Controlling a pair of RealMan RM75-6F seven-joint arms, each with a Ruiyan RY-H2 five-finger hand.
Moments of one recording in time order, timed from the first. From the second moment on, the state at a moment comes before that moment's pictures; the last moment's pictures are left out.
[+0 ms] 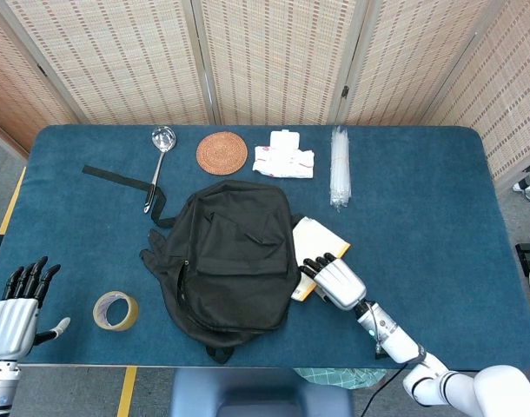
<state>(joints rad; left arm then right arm) -0.09 -1.20 -0.03 -1.56 1.51 1.50 0.10 0.56 -1.81 -0.03 -0.87 -1.72 1.26 0.00</state>
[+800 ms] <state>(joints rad) -0.09 -1.19 -0.03 -1.56 1.50 1.49 0.07 0.56 -1.86 0.03 -0.85 -1.65 1.28 0.00</state>
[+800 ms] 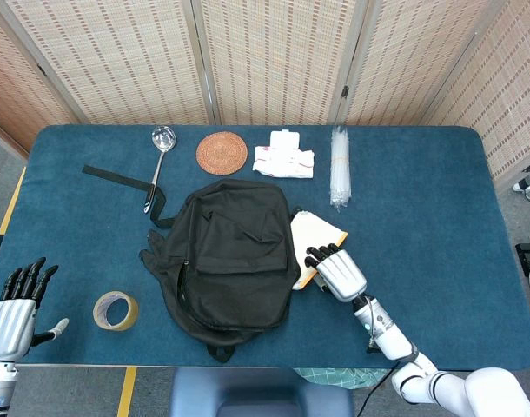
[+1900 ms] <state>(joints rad) -0.20 -1.16 -0.05 -1.57 1.60 1.41 0.06 0.48 -1.75 0.07 -0.84 -1.63 1.52 0.00</state>
